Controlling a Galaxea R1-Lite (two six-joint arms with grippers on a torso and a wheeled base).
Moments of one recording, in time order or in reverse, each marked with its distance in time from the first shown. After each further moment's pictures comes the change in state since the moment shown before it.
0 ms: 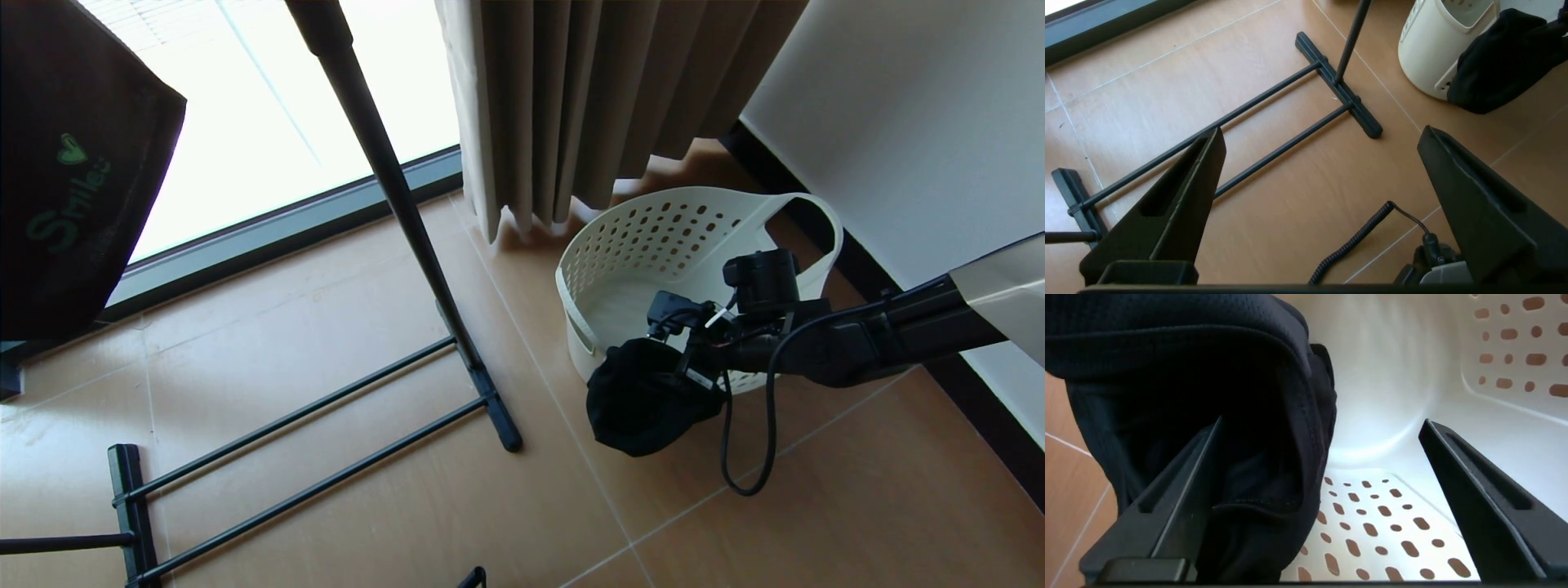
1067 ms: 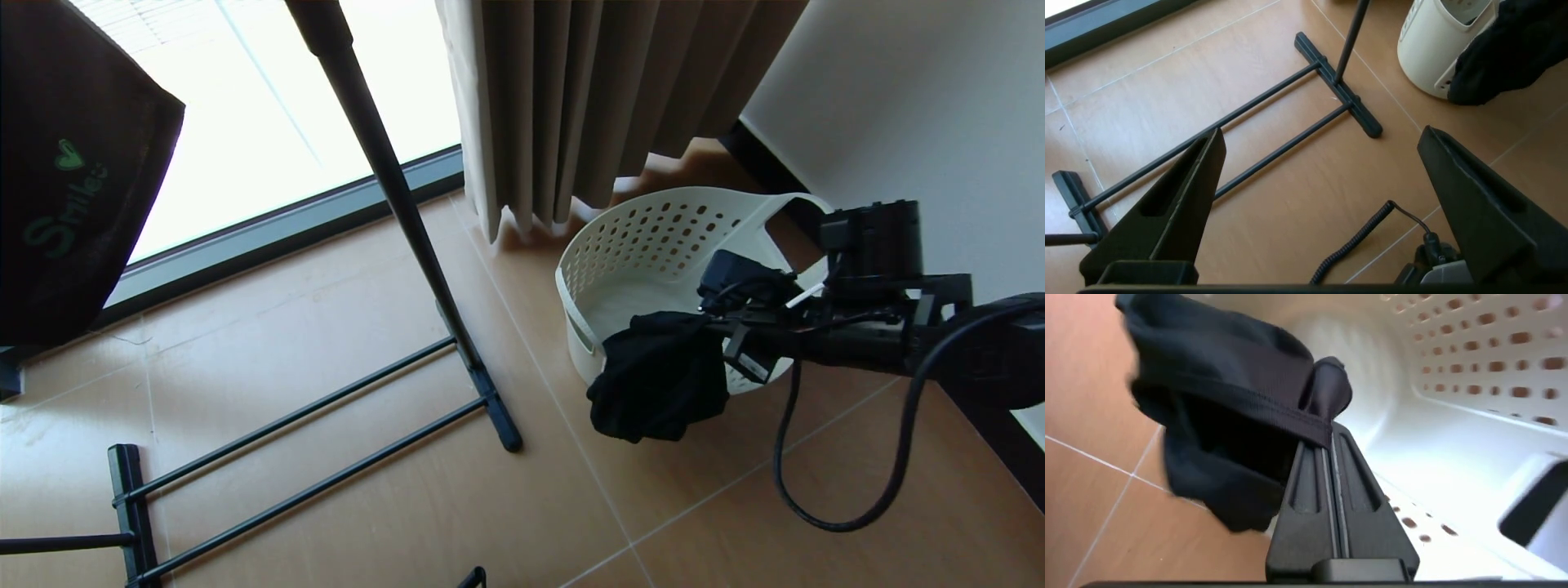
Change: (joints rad) left arm 0.000 0.000 0.000 0.000 -0.008 0.008; right arm 0.050 -0.369 0.228 0.000 -0.017 0.058
